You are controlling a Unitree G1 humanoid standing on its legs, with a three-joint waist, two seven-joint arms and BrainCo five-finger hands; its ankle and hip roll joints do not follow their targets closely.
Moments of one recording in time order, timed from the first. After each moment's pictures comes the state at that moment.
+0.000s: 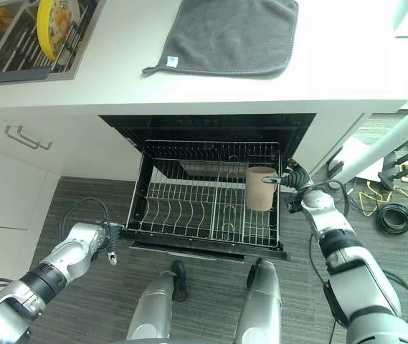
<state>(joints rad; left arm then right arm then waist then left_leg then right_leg) -0.34 0.68 -0.61 0.38 0.78 0.34 -0.60 -0.59 -0.63 0.31 0.71 0.30 0.04 -0.01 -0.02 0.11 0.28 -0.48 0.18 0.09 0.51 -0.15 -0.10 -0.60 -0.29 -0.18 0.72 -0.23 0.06</state>
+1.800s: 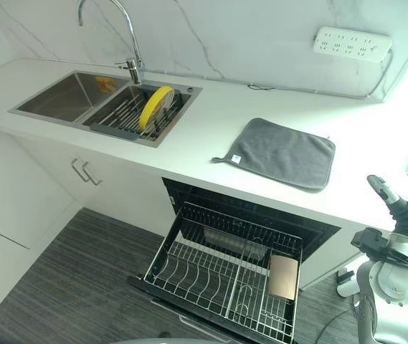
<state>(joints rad) 0.27 0.52 0.52 -0.35 -0.45 -0.55 0.14 0.19 -0.44 -0.42 -0.35 0.34 -0.16 -0.38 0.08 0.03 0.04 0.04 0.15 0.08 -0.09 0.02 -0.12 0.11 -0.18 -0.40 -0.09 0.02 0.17</state>
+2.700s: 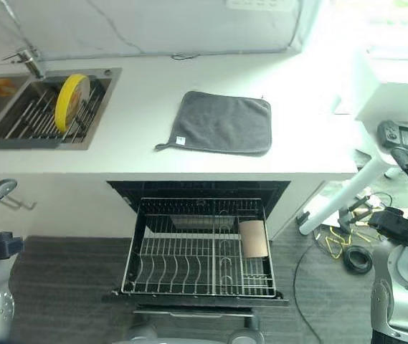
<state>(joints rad) 0.06 0.49 0.33 -0.31 -0.45 -0.45 0.00 0.10 -0.45 -0.47 -0.46 0.37 -0.16 -0.40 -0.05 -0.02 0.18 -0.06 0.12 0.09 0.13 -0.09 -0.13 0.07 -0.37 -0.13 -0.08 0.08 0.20</state>
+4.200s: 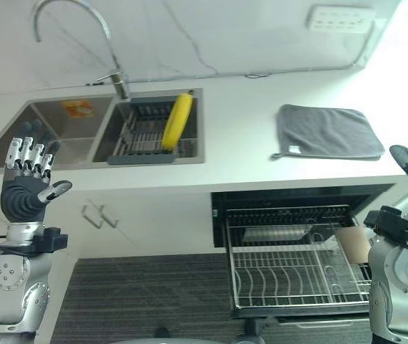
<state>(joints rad) 0.11 0.43 0.16 -0.30 -0.50 -0.39 -0.03 0.14 -0.48 -0.44 -0.51 0.37 -0.15 -0.40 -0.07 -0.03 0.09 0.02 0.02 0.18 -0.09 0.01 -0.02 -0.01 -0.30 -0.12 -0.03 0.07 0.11</state>
